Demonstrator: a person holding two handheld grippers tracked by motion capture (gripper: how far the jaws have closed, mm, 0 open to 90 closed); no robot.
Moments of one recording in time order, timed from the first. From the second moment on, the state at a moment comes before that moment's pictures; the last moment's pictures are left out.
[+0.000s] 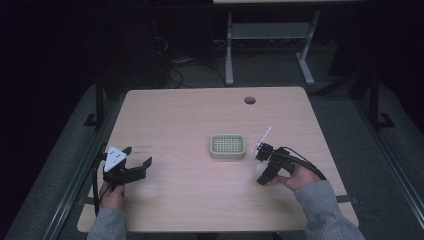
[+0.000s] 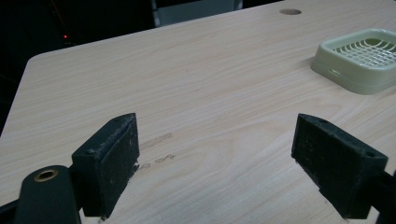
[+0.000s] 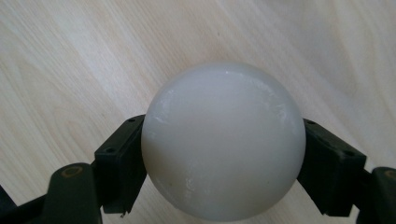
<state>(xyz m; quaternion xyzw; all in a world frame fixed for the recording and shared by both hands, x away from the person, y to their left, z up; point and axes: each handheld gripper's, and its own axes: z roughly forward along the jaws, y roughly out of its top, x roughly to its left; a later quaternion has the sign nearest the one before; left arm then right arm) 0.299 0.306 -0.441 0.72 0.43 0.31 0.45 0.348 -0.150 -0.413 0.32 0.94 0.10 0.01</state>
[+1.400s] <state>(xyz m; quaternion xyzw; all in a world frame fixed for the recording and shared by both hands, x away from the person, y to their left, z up) 0.301 0.310 -0.442 0.72 0.43 0.31 0.45 0.402 -0.111 -0.385 0.30 0.95 0.11 0.00</state>
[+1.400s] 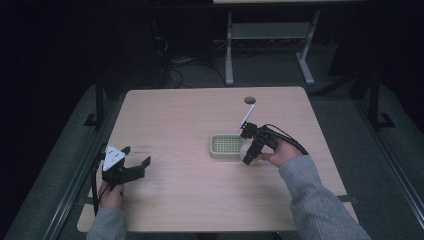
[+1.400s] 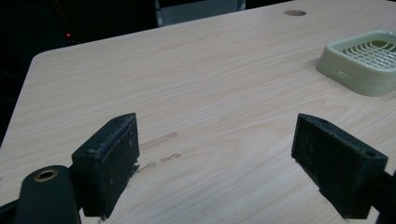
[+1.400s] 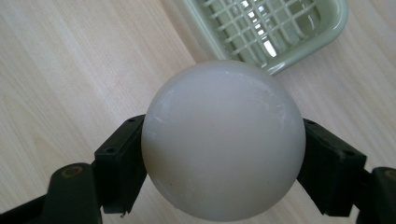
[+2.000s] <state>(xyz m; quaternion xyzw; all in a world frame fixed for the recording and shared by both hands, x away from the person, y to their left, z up) 0.302 0.309 -0.443 0.72 0.43 0.30 0.45 0.426 -0.090 -0.377 0.29 0.95 0.11 0.00</state>
